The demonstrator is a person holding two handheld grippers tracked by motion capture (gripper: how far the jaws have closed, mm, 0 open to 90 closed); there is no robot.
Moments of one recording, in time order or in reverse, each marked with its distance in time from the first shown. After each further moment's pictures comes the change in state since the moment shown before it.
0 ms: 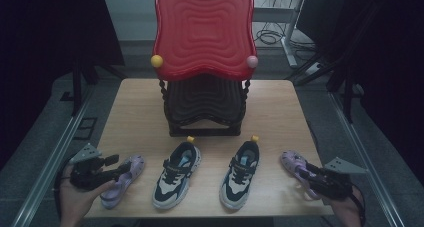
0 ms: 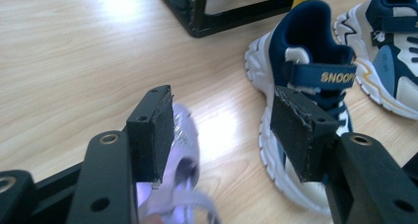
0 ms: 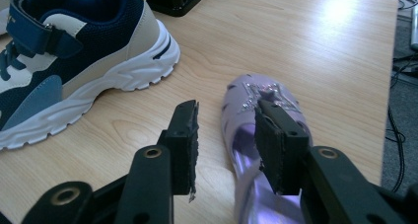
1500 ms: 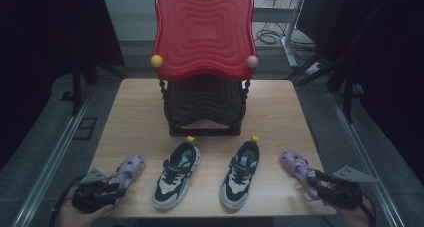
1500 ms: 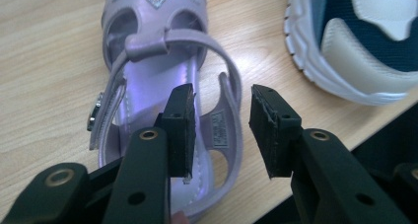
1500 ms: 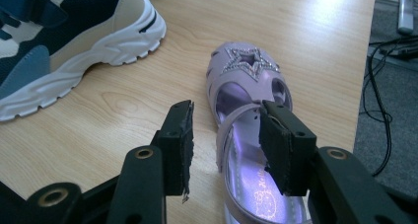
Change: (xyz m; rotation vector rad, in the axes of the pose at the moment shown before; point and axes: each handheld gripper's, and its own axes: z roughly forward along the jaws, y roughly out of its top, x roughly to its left) left arm -0.003 -0.059 0.020 0.241 0.039 -0.004; right arm -0.006 -0.019 -0.016 0.032 -0.033 0.024
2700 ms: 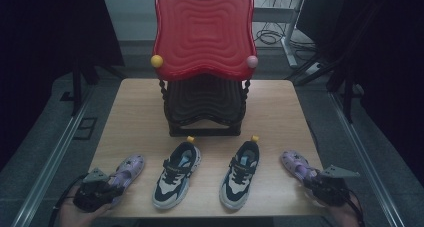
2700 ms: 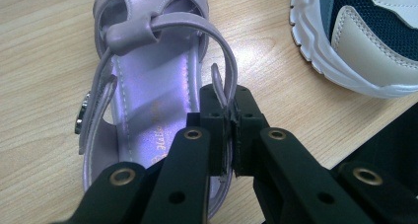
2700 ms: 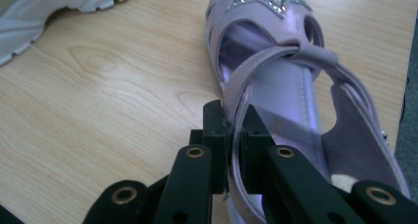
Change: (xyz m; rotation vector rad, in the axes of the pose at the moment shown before) left arm 0.005 0.001 0.003 0.020 -0.029 0.019; right arm -0.003 -0.014 0.035 0.156 0.010 0.015
